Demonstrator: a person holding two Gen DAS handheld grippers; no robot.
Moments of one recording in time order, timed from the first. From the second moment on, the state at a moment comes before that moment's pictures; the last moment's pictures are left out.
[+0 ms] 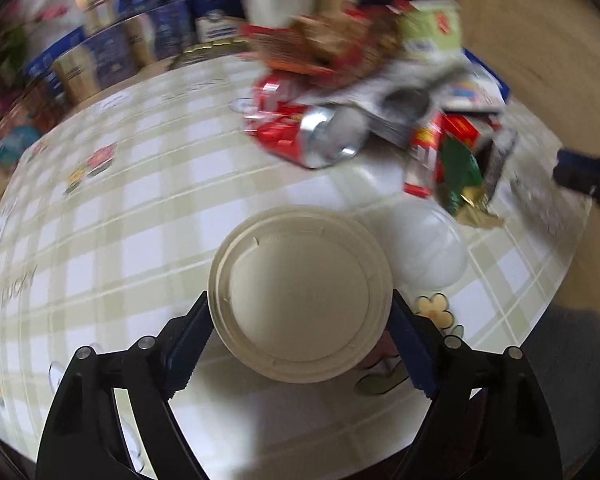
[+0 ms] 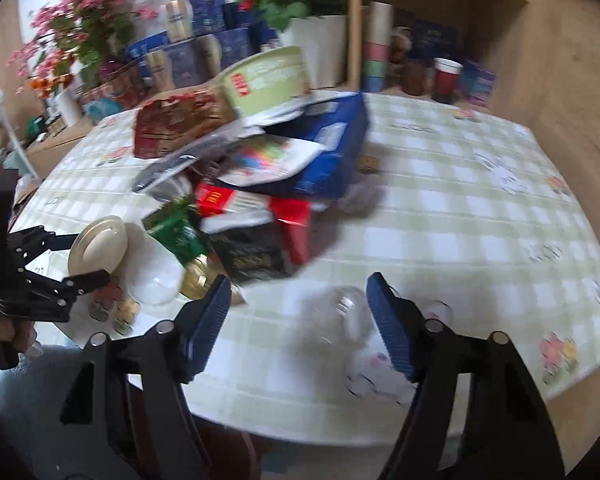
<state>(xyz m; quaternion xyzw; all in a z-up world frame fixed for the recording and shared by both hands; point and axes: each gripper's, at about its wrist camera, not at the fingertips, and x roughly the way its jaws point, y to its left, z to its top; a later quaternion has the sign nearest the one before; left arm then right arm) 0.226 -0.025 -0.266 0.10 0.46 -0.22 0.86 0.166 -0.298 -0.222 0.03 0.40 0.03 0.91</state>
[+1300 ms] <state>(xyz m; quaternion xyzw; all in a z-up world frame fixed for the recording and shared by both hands) 0.105 0.041 -0.204 -0.08 0.40 -0.19 0.89 0.122 -0.269 -0.188 0.06 0.32 0.06 0.94</state>
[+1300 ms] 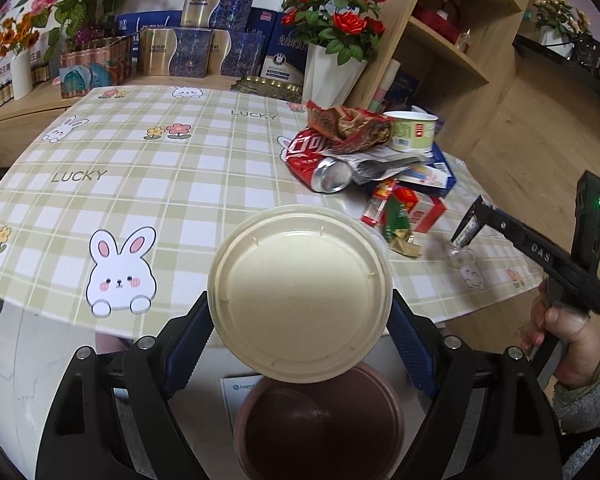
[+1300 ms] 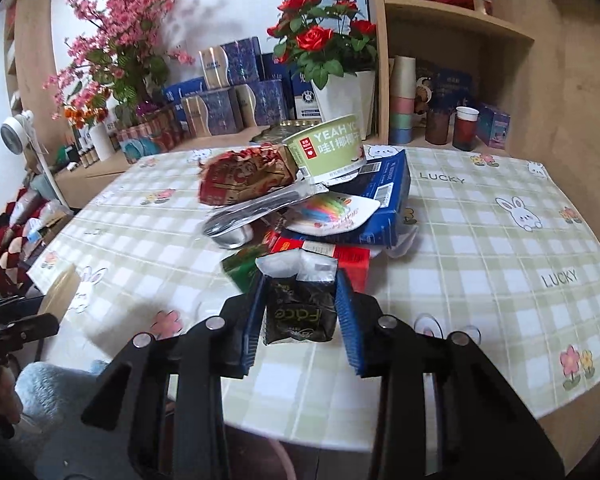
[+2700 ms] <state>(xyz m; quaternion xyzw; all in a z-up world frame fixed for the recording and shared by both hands) 0.018 0.030 -0.204 -0.07 0.41 -0.20 0.89 0.022 -0.219 -0.273 0.07 0.47 0.13 0.87</state>
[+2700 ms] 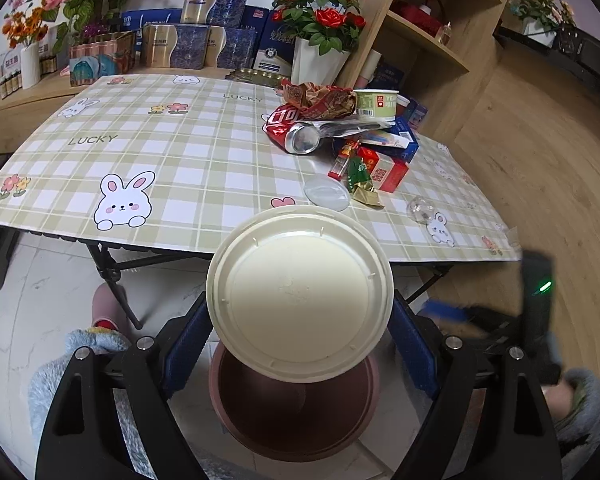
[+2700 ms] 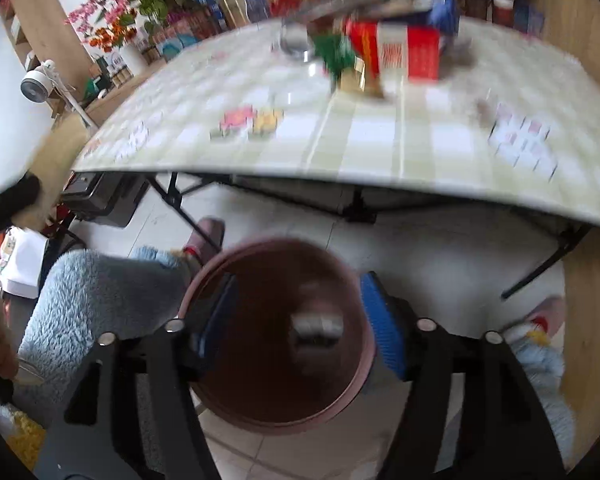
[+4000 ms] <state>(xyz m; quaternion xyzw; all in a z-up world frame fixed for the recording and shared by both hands) 0.049 0.032 -0.298 -0.07 0.52 -0.15 0.84 0.015 -0.257 -0.227 0.08 0.37 0.01 0.93</state>
